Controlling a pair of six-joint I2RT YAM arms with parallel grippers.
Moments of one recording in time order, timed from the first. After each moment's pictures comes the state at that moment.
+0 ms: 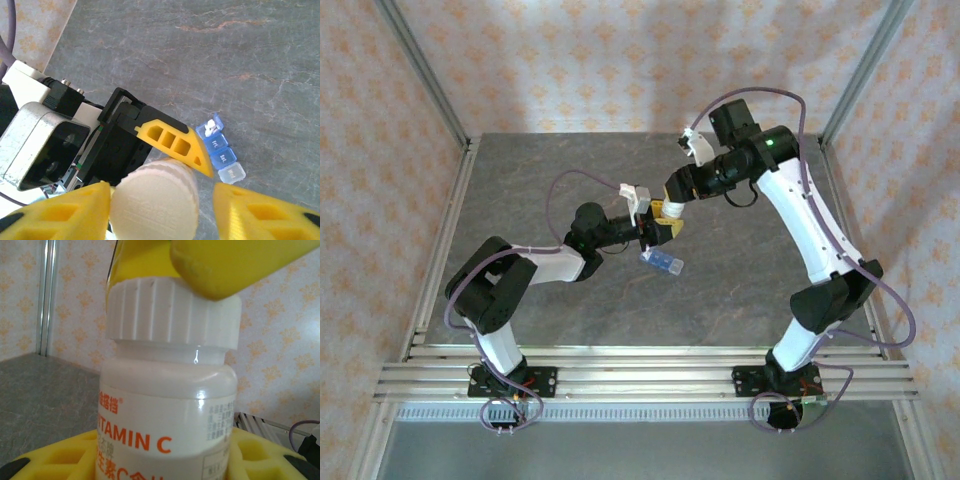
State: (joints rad) left arm -0.57 1.76 0.83 1.12 0.71 -0.37; right arm 0.43 1.69 1.98 -1.33 -0.50 0.06
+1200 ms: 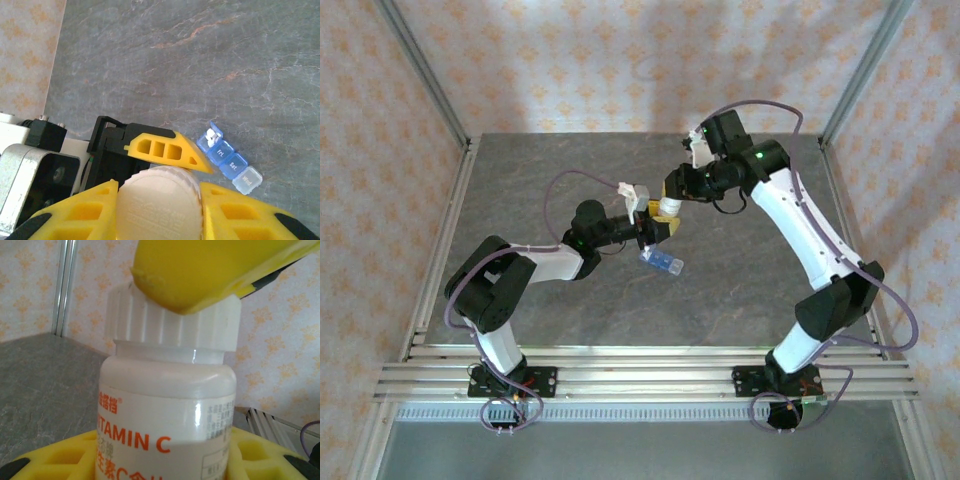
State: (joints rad) left arm -0.55 1.76 0.83 1.03 0.68 -0.37; right arm 0.47 1.63 1.80 -1.11 -0.37 0.41
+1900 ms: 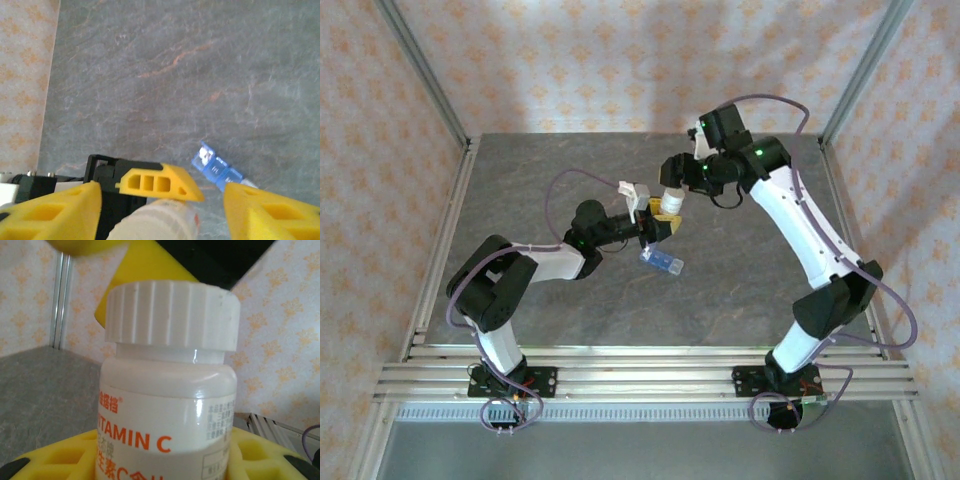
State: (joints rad) left arm -0.56 1.77 0.84 1.09 0.68 -0.36; right arm 0.48 1.66 1.88 -1.10 -0.26 0.51
